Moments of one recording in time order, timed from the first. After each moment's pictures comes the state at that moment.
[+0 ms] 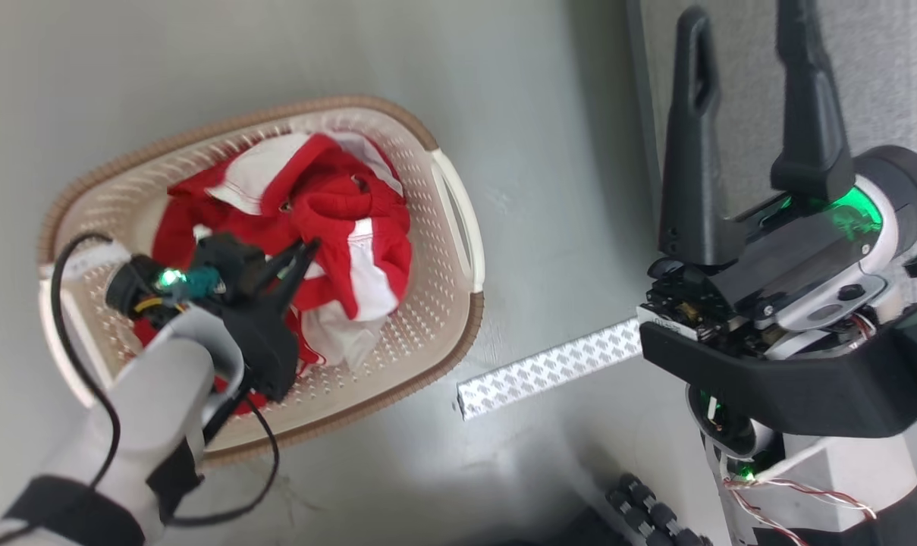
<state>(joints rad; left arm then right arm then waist) -1.01 0.28 -0.97 0.82 -0.61 -0.11 -0.26 -0.56 -0.05 0.39 -0.37 0.23 0.13 -0.26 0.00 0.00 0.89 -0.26</state>
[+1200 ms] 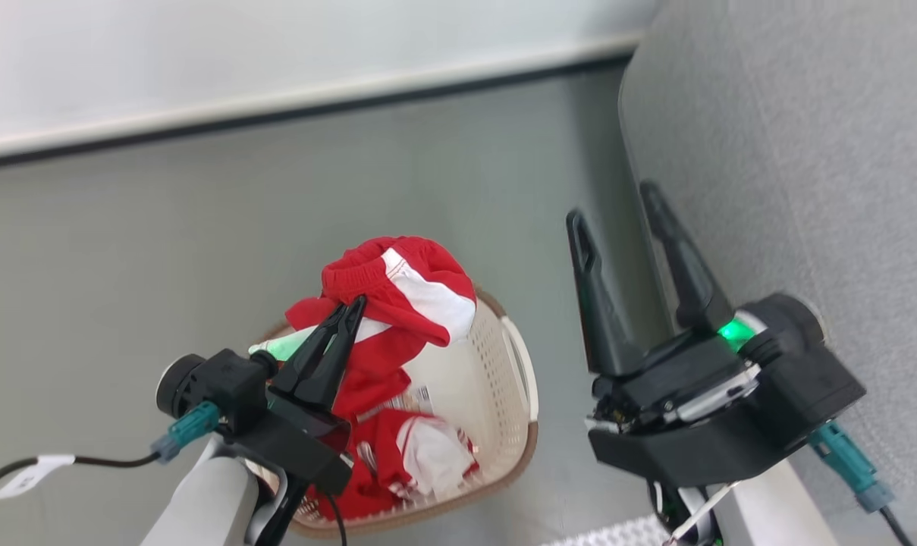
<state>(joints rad) -0.50 0.19 -0.42 0.25 -0.32 -0.13 -0.26 -0.33 -0.08 0.44 -0.21 0.16 0.13 -0.26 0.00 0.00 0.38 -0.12</state>
